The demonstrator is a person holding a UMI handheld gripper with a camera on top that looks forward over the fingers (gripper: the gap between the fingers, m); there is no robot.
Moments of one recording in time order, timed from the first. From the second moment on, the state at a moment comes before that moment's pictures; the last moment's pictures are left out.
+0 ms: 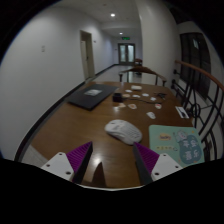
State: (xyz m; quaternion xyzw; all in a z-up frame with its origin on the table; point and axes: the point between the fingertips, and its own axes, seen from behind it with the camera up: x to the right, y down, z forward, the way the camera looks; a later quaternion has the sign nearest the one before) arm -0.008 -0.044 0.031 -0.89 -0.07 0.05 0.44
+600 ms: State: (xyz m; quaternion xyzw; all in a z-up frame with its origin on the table) arm 0.040 0.124 -0.018 -0.90 -0.10 0.02 0.43
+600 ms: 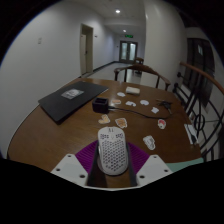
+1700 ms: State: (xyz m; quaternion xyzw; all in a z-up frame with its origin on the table) arm 0.247 -0.060 -0.001 -0.91 0.00 -0.03 0.40
